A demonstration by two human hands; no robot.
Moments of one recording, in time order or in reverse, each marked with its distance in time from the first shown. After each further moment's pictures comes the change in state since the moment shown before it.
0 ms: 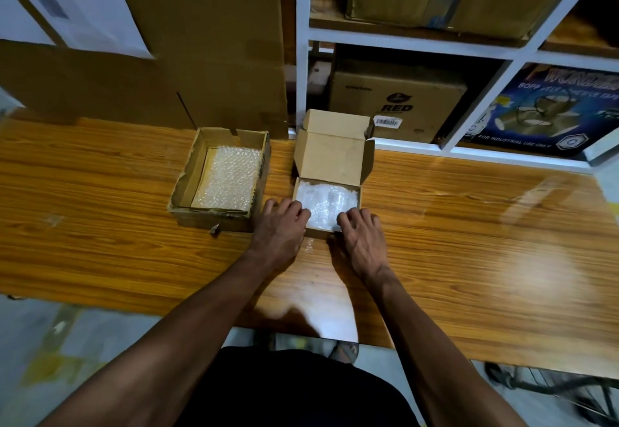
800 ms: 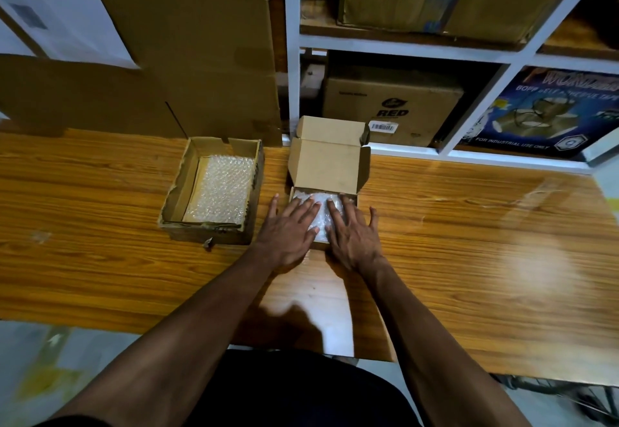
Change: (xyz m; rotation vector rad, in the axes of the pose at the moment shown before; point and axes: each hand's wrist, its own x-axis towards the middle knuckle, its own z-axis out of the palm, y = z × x) left_hand 0.042 -0.005 0.025 -0.142 -0.264 -0.011; right_hand 0.040 0.010 0.012 0.156 -0.252 0.105
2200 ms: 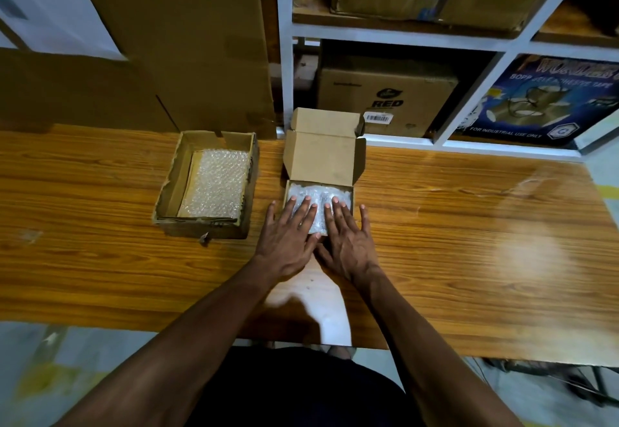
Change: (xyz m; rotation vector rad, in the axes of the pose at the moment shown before) left_hand -0.021 0.021 0.017 0.010 0.045 -0.060; right_hand -0.030 -0.010 0.016 -0.180 0.067 -0.074
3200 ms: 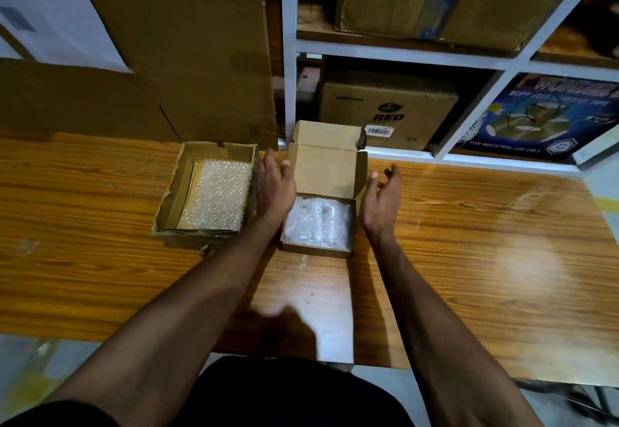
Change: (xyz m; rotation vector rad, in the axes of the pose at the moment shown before) left_hand 0.088 -0.033 -0.081 -0.894 0.375 -0.637; right_hand 0.064 0.045 -0.070 1.116 0.521 0.639
